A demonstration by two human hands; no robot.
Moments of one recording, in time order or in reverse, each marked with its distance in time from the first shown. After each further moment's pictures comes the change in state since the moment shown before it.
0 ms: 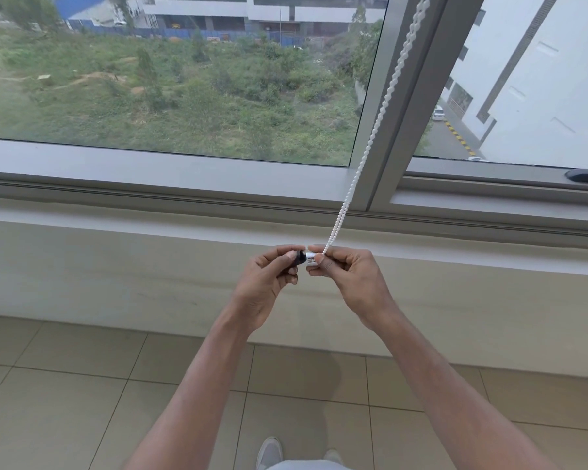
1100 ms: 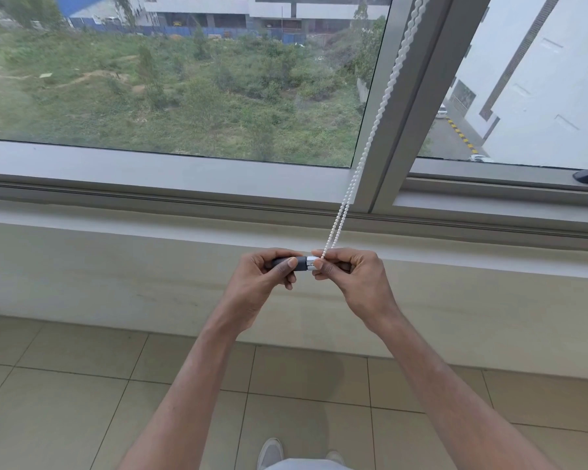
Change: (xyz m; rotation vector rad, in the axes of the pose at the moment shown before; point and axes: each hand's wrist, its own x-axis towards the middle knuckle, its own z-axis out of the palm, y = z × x) left_hand 0.006 0.007 -0.014 0.321 -0.050 0.150; right_hand 0.003 -0.007 -0.004 -0.052 0.054 -0.029
